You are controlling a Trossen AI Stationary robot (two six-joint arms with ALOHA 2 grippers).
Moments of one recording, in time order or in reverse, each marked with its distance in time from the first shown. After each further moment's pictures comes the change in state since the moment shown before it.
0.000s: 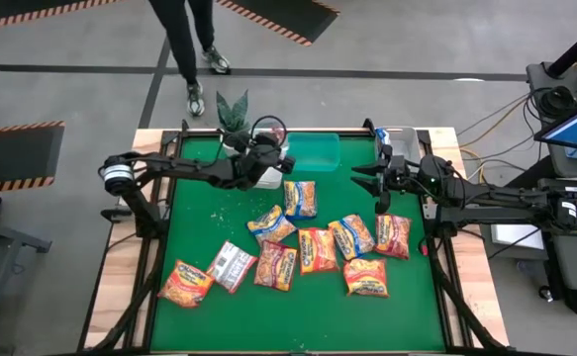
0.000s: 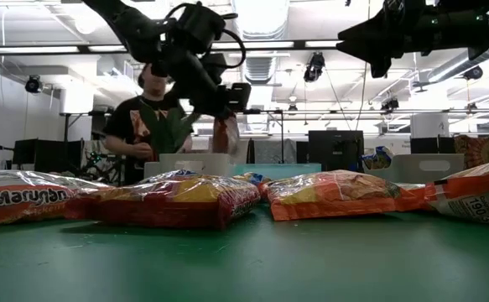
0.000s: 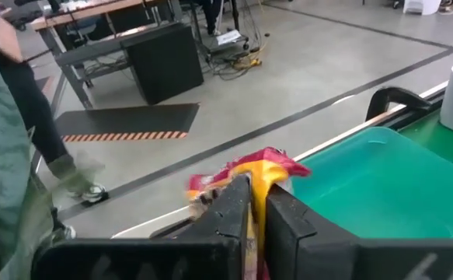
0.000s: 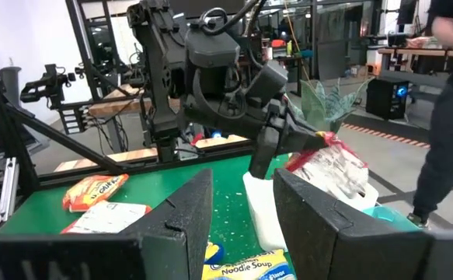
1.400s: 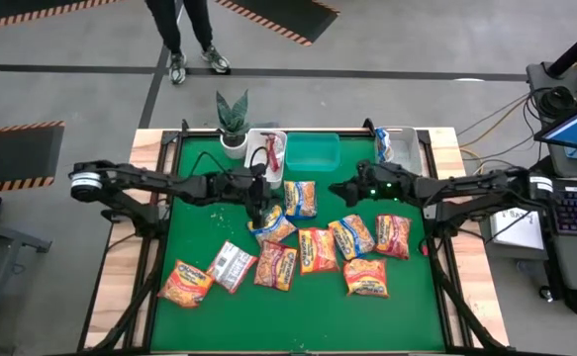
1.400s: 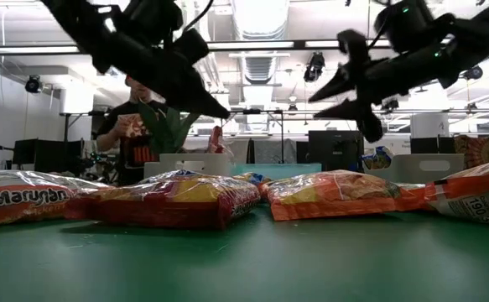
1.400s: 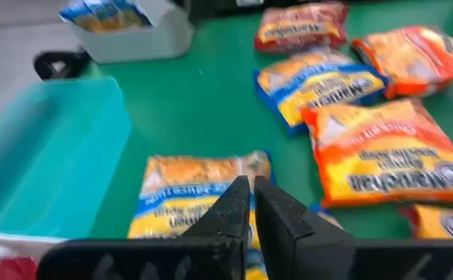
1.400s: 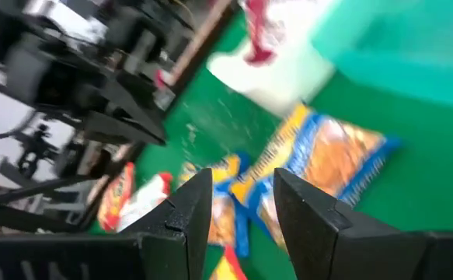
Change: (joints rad) left arm -0.112 -0.256 -0.319 0.033 0.876 0.379; right arm 0.043 0.445 0.030 0.073 0.090 0.747
